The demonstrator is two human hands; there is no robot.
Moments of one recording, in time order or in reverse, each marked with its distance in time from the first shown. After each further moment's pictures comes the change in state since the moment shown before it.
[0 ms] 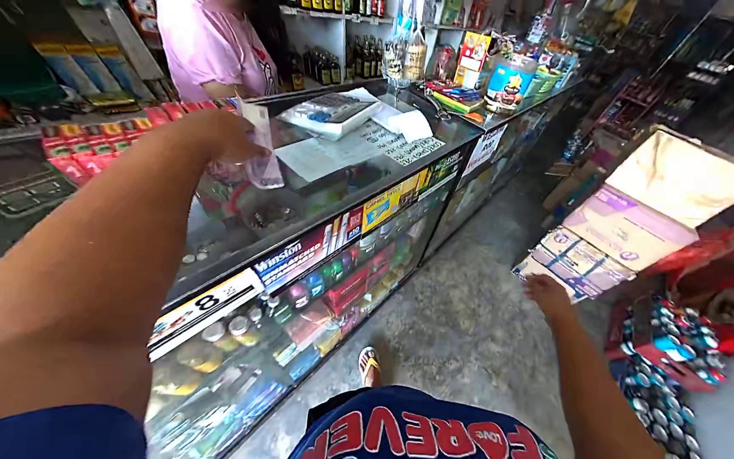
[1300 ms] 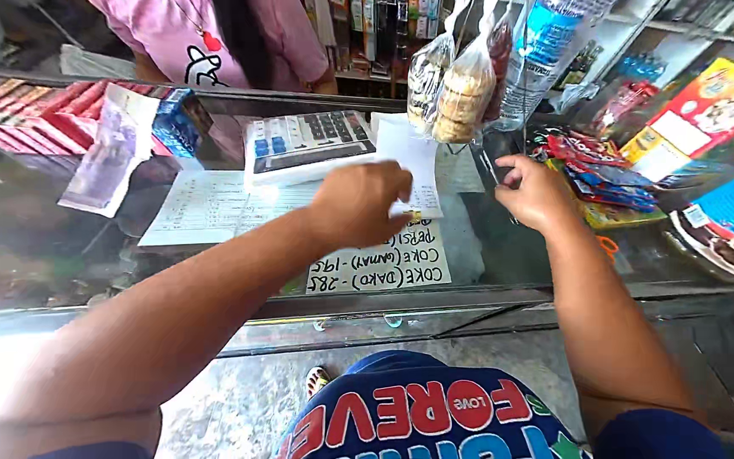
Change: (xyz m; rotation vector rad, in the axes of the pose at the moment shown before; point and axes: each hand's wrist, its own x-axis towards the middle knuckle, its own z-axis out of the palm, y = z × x) left_hand 0.238 0.269 0.064 -0.106 0.337 -0.025; right_hand 0.447 -0.399 0.133 -0.493 -0.562 -1.016
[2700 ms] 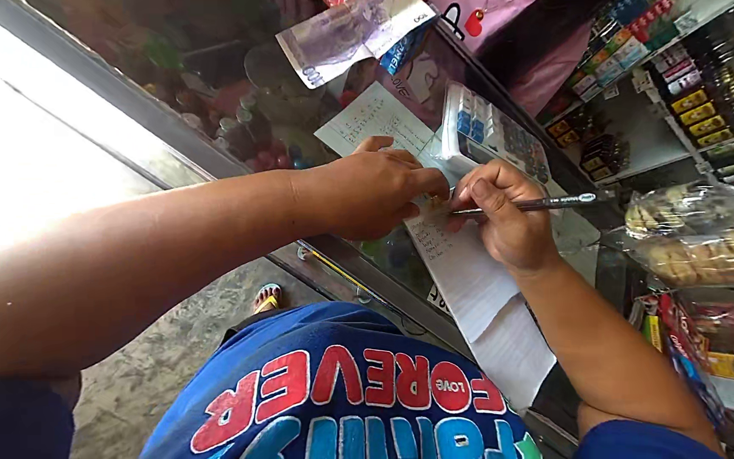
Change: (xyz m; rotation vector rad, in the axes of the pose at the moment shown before) left_hand -0.162 -0.097 -0.020 -0.140 0.117 -0.241; right_hand 0.027 -0.210 0.140 0.949 -0.711 -0.860
